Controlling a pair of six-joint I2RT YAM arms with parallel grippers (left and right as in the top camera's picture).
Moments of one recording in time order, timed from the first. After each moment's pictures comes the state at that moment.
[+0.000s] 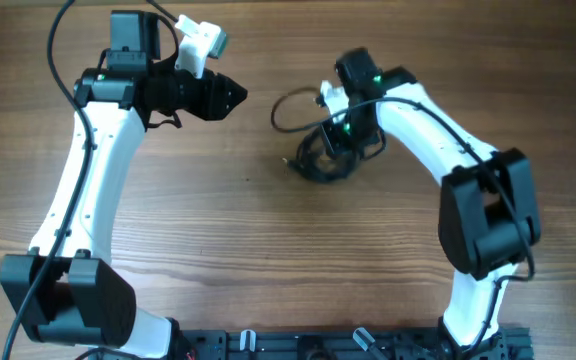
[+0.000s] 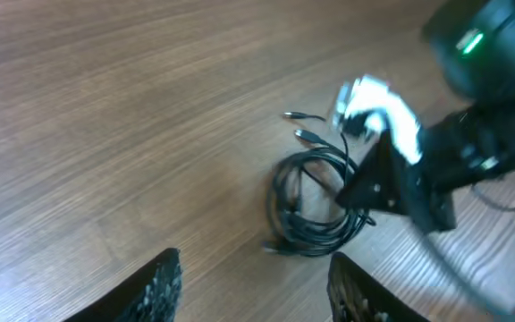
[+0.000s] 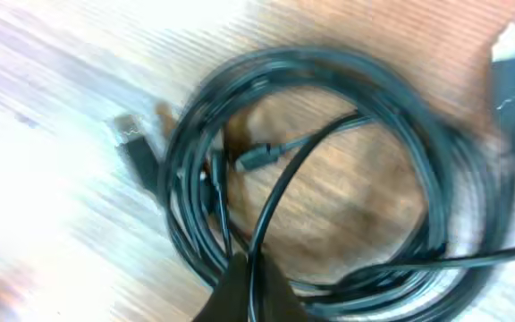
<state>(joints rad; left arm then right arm) -0.08 1.68 1.51 -0.81 0.61 0.24 0.38 2.04 1.57 -0.96 -0.30 0.01</state>
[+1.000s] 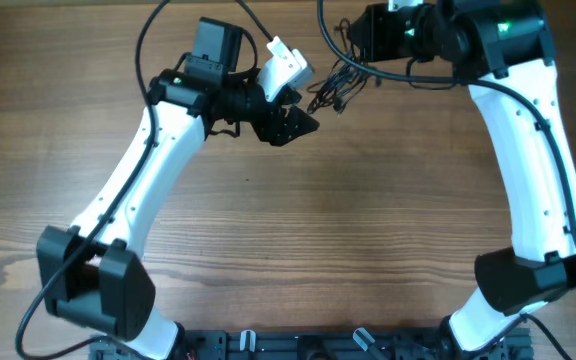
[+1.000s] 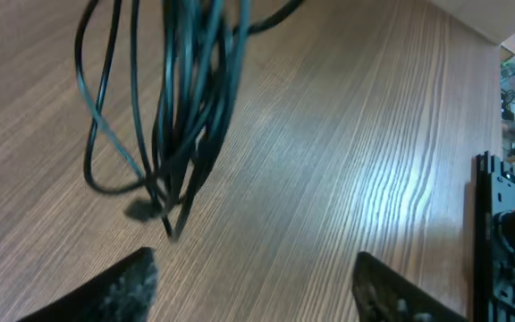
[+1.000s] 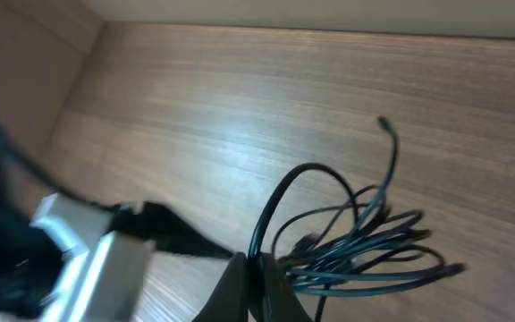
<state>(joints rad) -0.33 1.74 1.51 -0.74 0.76 0.45 0.28 1.83 2.14 -1.13 -0.41 0.18</state>
